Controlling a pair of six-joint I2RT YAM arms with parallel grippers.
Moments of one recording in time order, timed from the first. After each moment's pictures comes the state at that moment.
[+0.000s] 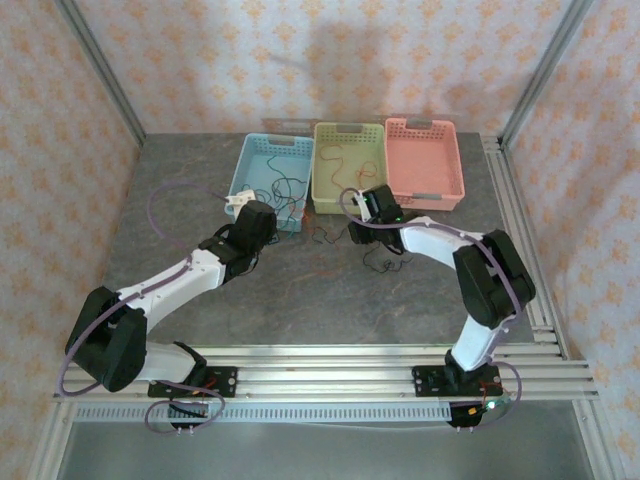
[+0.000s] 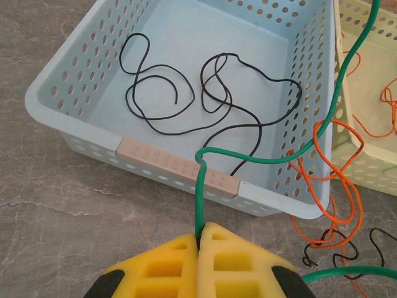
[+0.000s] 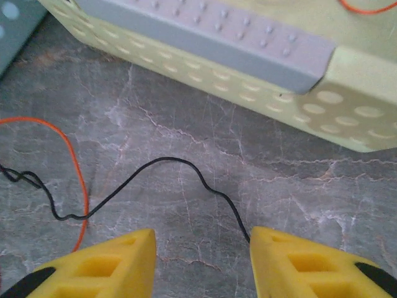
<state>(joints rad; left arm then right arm) -0.50 1.35 0.82 -0.21 -0.42 -0.67 0.49 1.75 1.05 -0.22 -0.01 0.08</state>
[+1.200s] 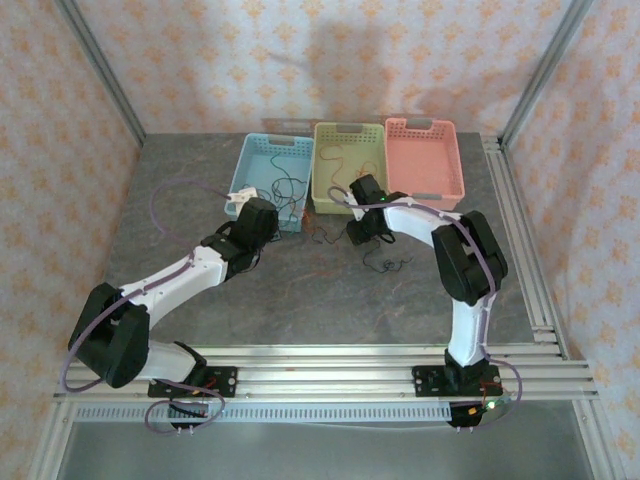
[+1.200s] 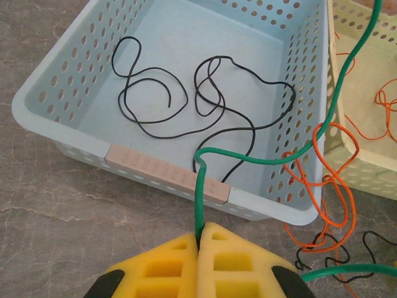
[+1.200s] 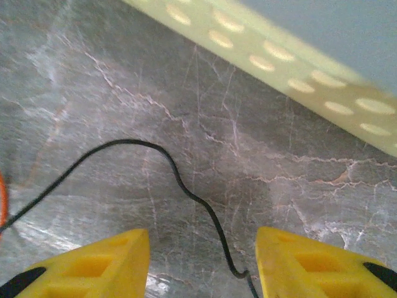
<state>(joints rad) -0.50 1.37 0.85 -0.21 -0.41 -0.67 0.49 1.95 1.31 -0.54 0.05 -0.04</state>
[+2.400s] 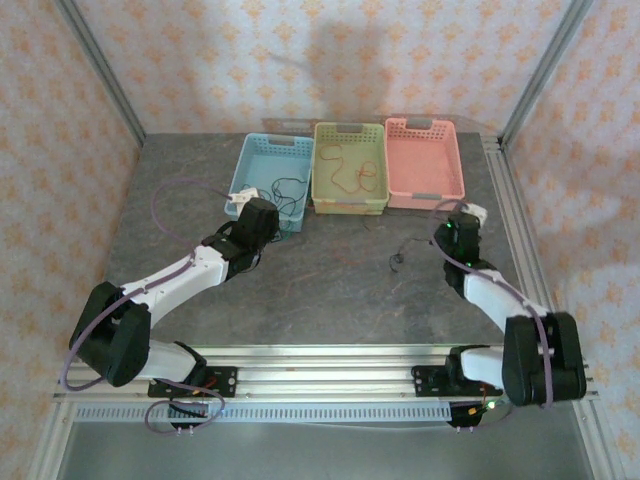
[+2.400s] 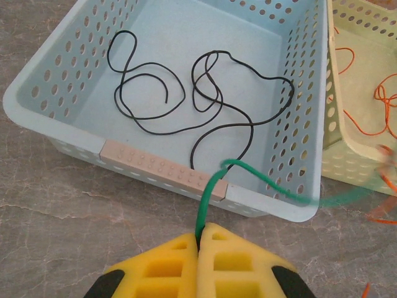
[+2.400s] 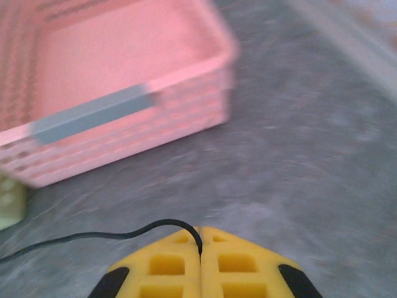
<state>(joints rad) -0.50 1.38 0.85 -0.21 -0.40 -0.68 0.06 1.20 0.47 0.15 0.28 0.43</state>
